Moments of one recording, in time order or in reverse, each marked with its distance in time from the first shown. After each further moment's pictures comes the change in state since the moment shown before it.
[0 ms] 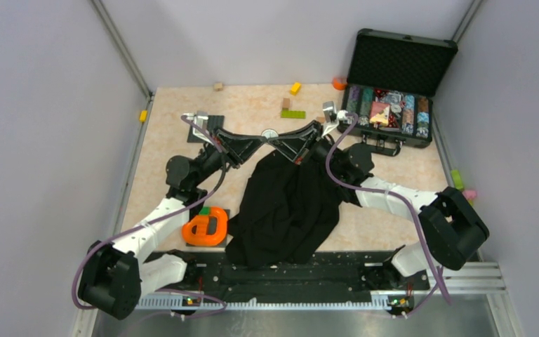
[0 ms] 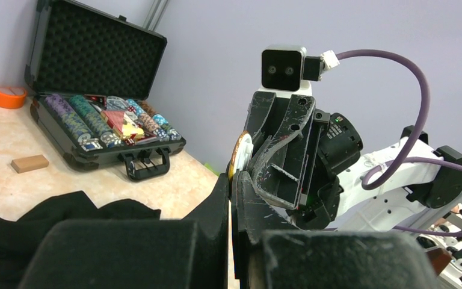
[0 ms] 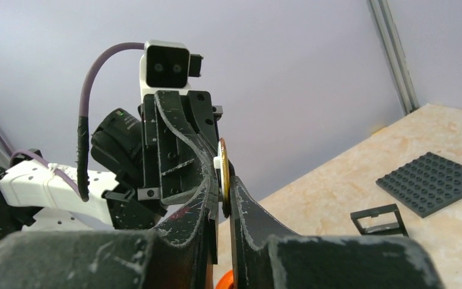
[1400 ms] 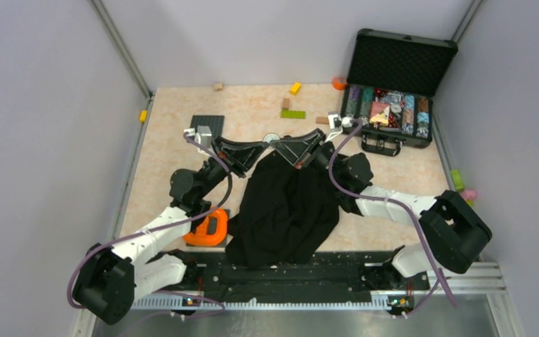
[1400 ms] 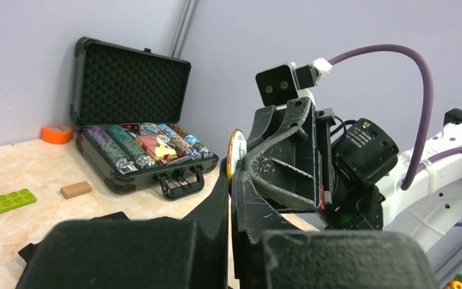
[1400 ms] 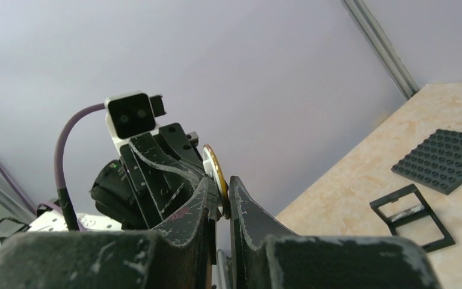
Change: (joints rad) left arm -0.103 -0.049 -0.098 0.072 -0.149 0.238; right arm 0.046 -0.025 -0.092 0.039 0.190 0.130
